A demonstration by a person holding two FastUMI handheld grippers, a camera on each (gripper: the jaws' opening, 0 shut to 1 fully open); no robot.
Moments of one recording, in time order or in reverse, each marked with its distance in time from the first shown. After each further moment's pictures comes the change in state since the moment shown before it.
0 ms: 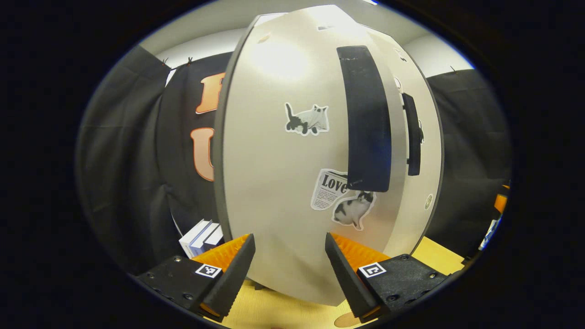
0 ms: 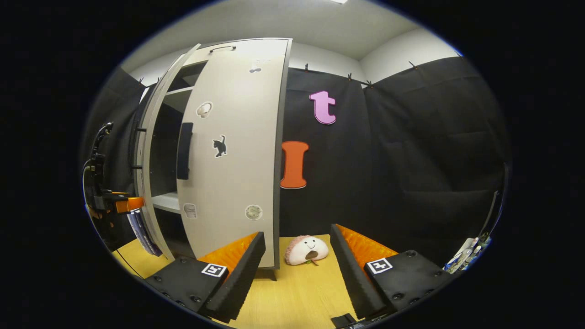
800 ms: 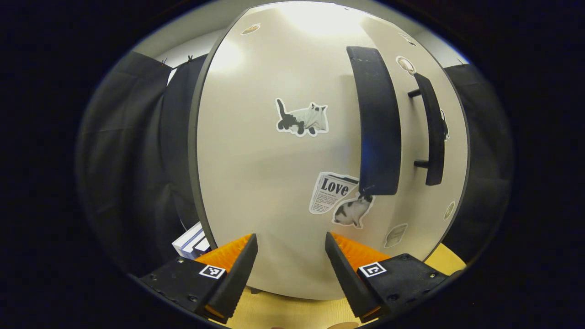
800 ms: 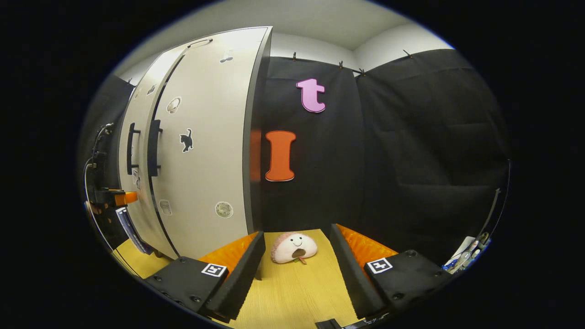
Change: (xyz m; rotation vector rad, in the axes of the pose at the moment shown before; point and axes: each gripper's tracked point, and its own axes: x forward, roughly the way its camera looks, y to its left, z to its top) left arm 0.023 -0.021 0.017 -0.056 0.046 0.067; right arm 0.036 -0.052 0.002 0.019 0.066 -0.002
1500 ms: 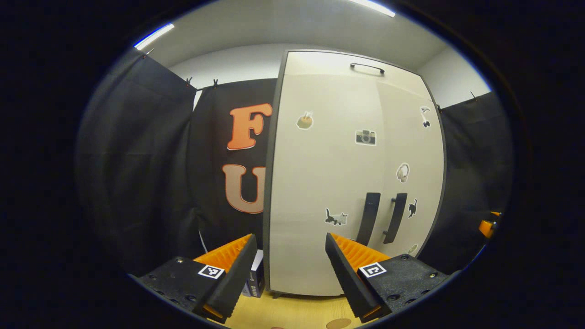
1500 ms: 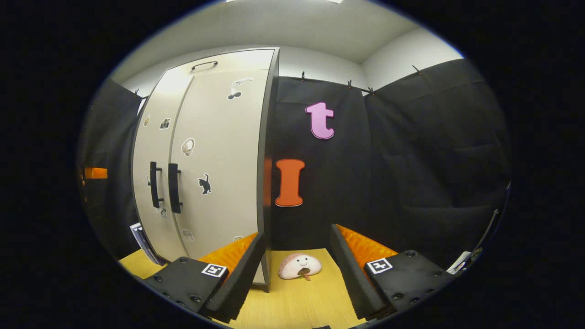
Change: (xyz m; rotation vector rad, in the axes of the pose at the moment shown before) left arm -0.167 0.106 0.157 -0.037 -0.176 0.071; right arm -0.041 0.011 0.102 -0.019 -0.106 0.079
